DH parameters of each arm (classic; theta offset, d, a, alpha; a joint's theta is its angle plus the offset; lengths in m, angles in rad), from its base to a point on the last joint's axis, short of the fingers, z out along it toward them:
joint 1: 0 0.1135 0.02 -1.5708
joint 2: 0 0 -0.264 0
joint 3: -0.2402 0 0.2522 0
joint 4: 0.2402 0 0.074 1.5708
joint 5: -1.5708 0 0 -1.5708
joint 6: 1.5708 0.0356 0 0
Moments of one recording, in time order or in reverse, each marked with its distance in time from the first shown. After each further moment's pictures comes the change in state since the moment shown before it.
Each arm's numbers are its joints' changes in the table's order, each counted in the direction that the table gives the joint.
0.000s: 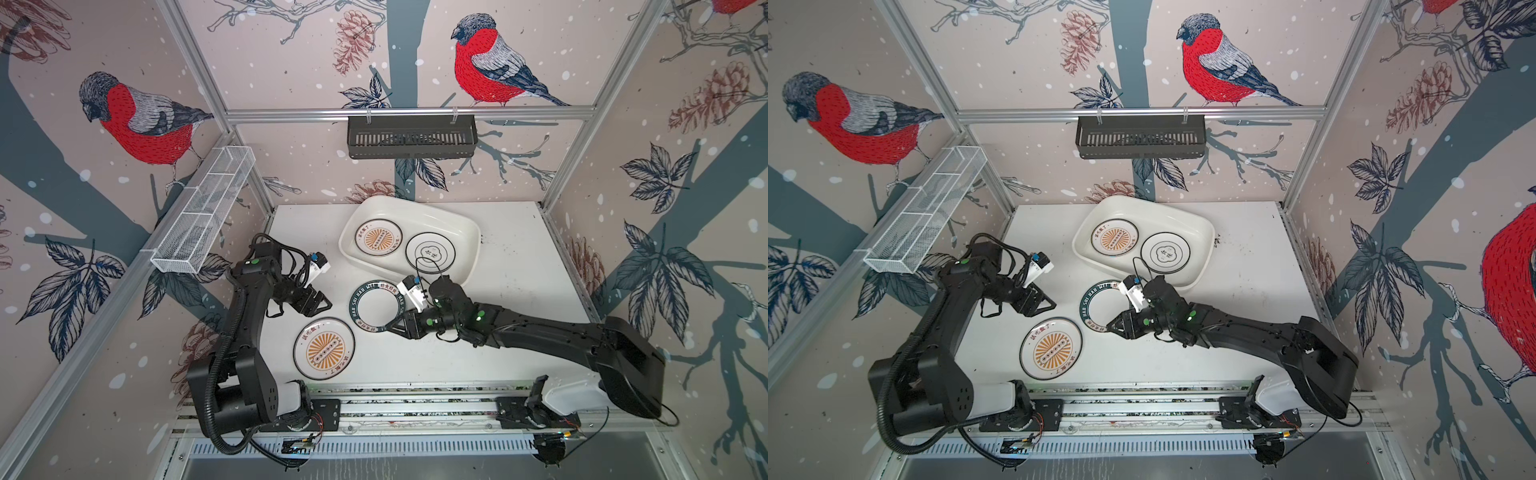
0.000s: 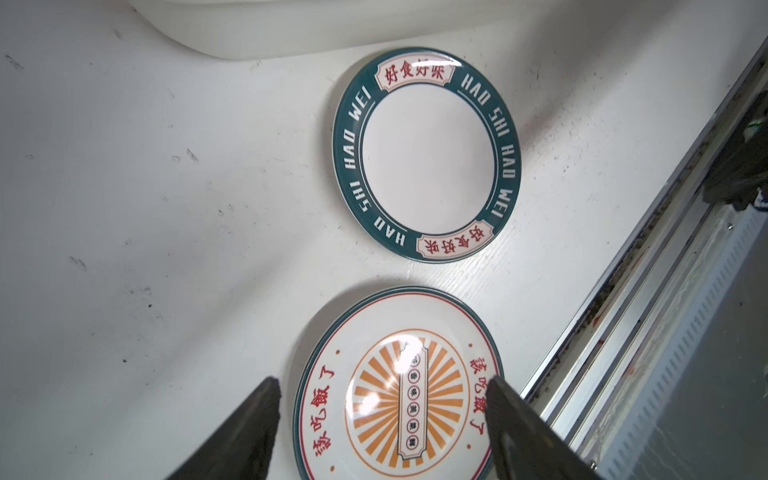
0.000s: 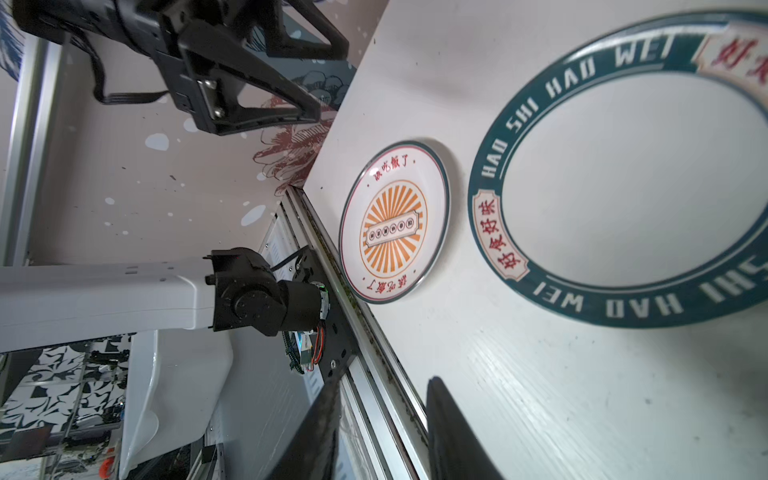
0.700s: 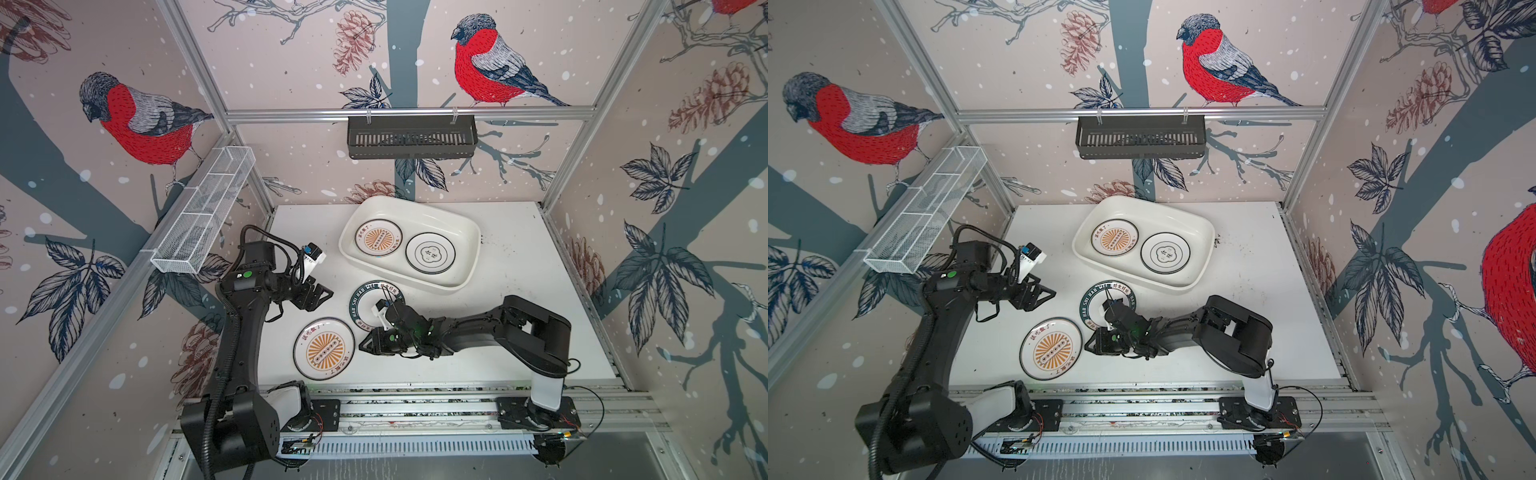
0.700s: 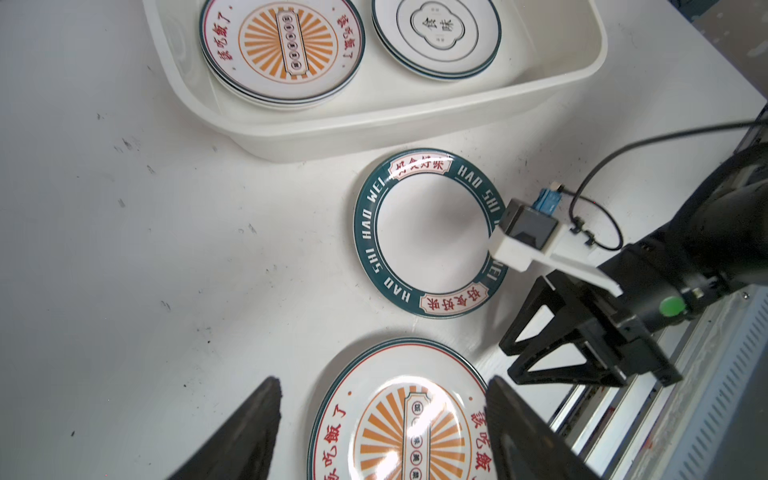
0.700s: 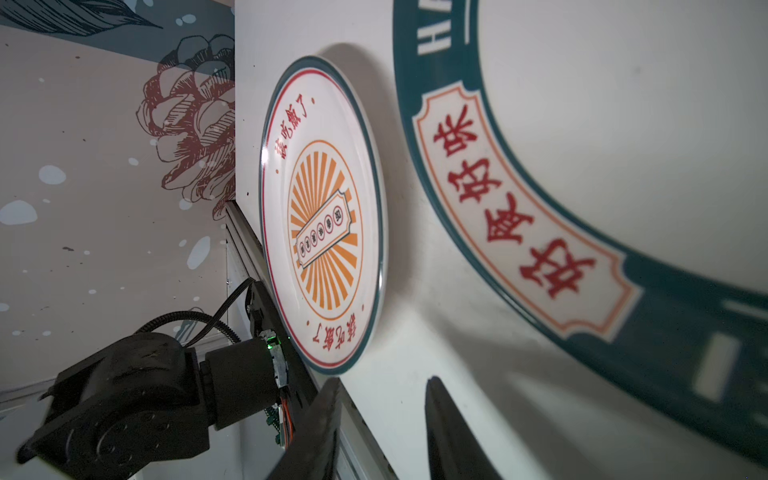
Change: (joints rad) left arm 0.000 -0.172 -0.012 -0.117 -0.098 -0.163; right arm 0.134 0.484 -0.152 -0.239 -0.085 0.345
